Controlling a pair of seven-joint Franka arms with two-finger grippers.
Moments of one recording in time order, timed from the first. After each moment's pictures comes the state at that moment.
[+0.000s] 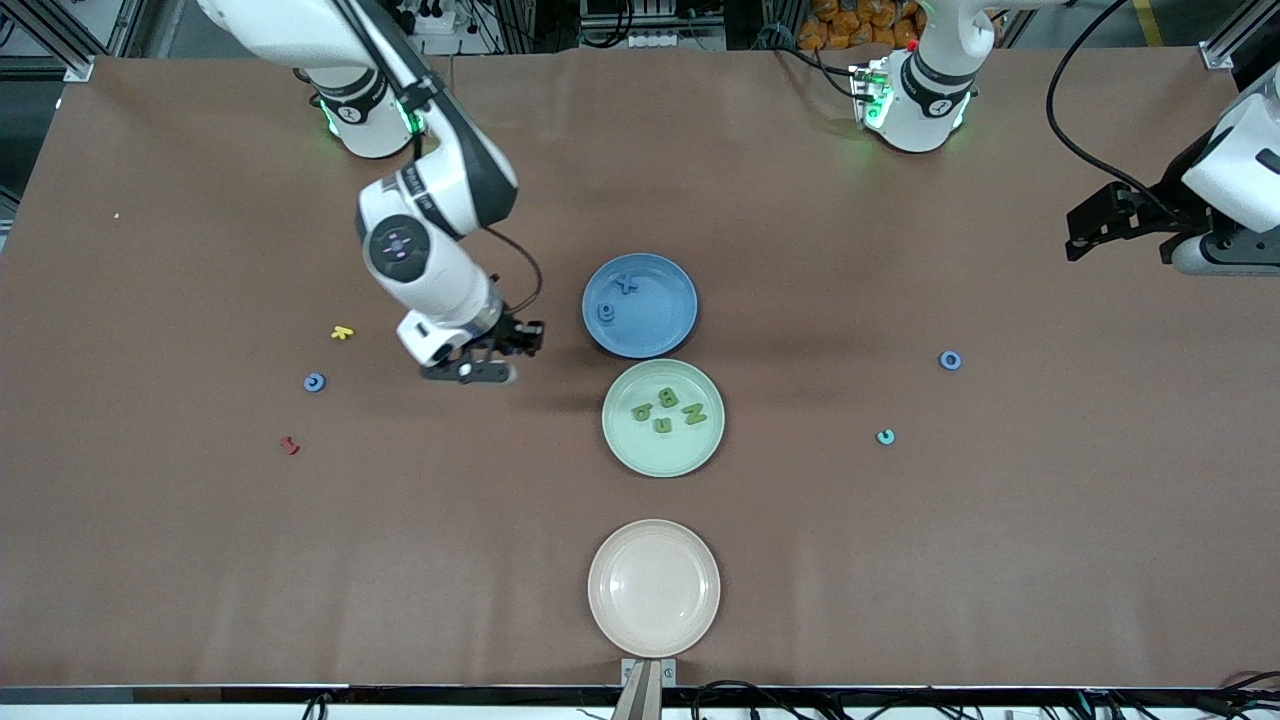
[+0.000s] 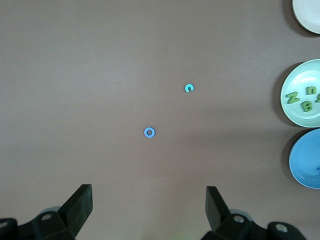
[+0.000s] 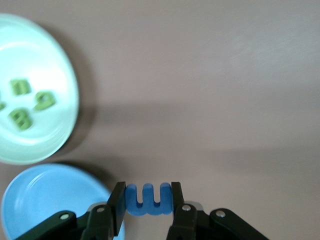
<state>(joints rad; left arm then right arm) -0.04 0.00 -0.07 -1.55 0.01 1.54 -0.06 0.47 0.35 0.09 -1.97 0.16 2.34 0.51</state>
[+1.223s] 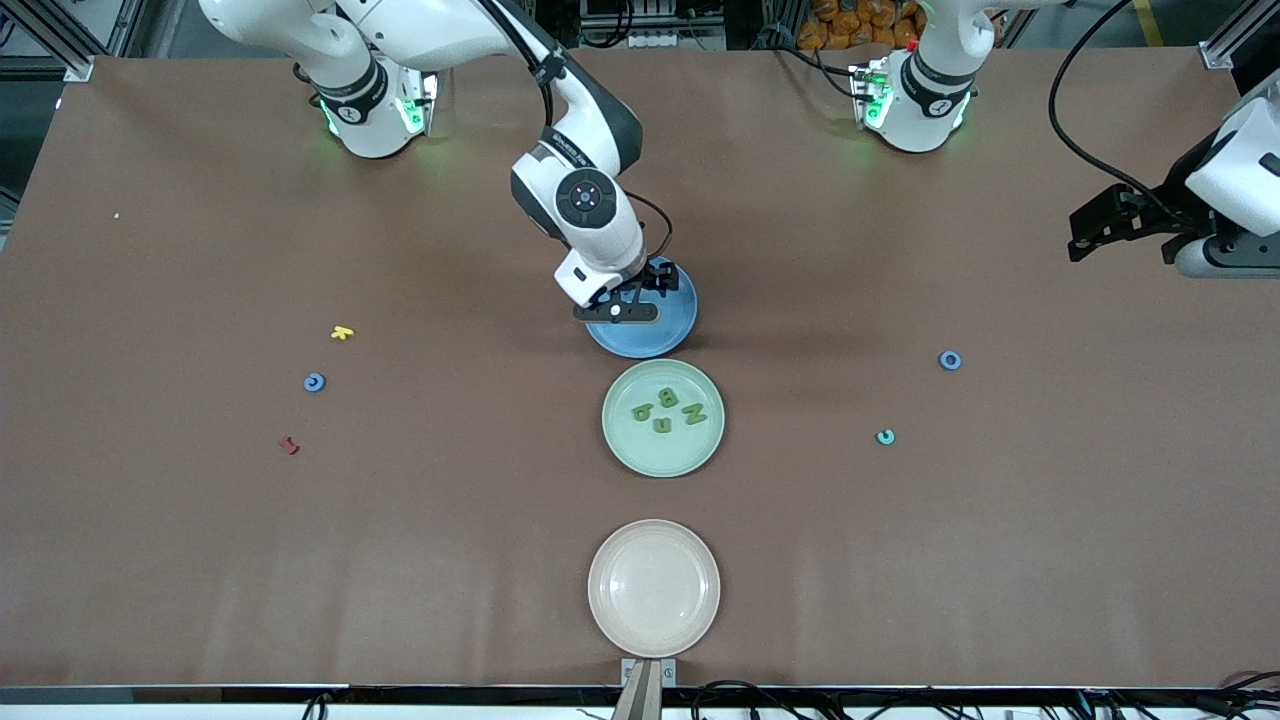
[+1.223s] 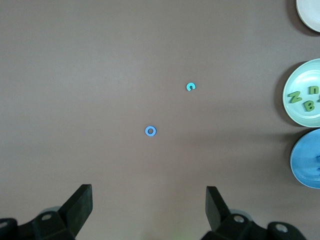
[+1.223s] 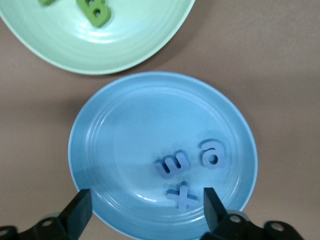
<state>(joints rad) -0.03 0.00 -0.07 -1.55 0.01 1.53 -0.06 0.70 0.54 0.15 -1.82 0.16 2.36 0.81</state>
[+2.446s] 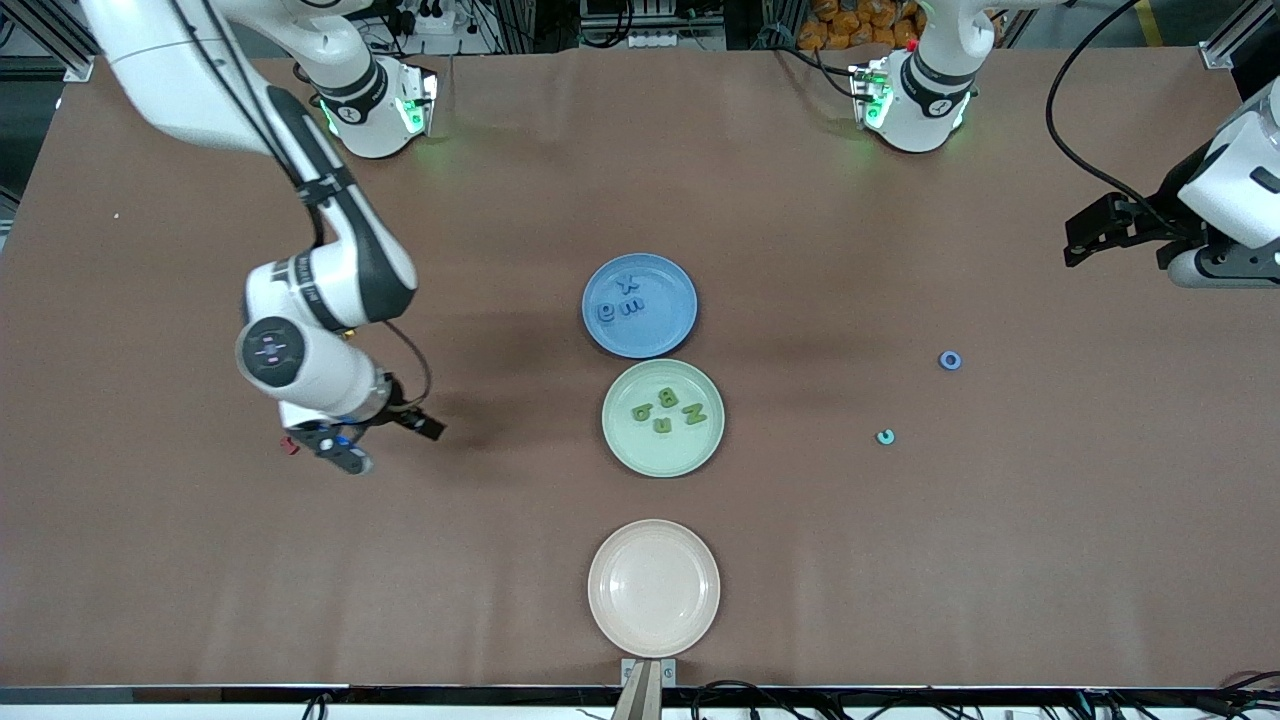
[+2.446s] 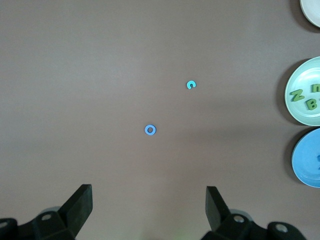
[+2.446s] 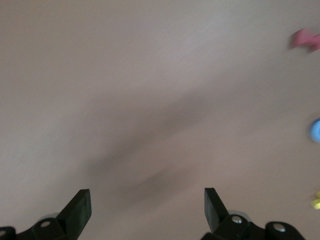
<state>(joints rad) -0.03 0.02 -0.07 -1.55 0.01 1.53 -0.06 0.07 0.50 0.17 -1.79 -0.05 2.24 0.81</state>
